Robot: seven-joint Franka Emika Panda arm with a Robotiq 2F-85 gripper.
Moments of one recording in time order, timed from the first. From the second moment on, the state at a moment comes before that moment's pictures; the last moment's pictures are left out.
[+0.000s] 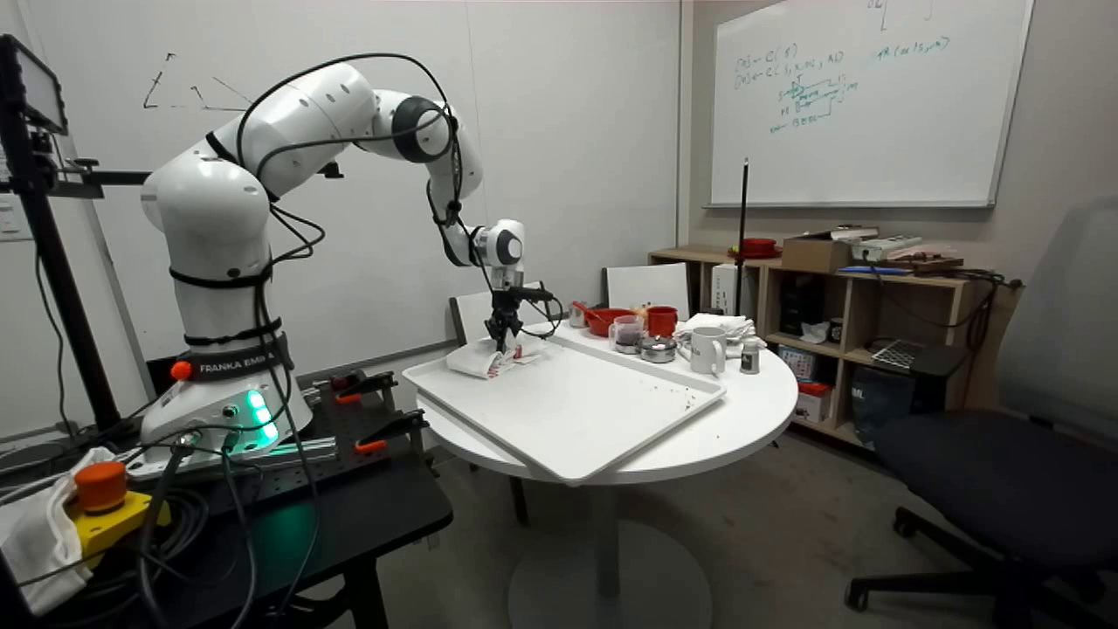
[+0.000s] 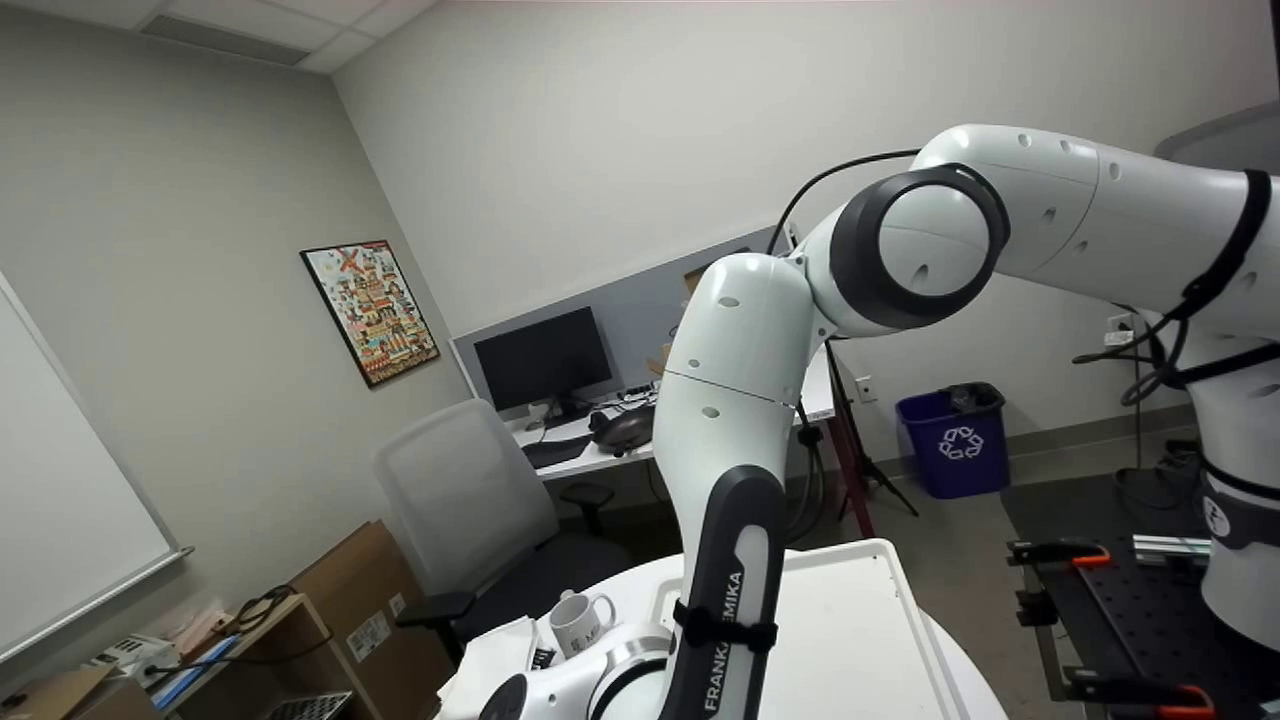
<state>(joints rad) 0.26 0.96 0.27 -1.54 -0.33 2.20 -1.22</state>
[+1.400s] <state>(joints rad) 0.17 1.11 0.27 -1.25 -0.17 2.21 -1.26</state>
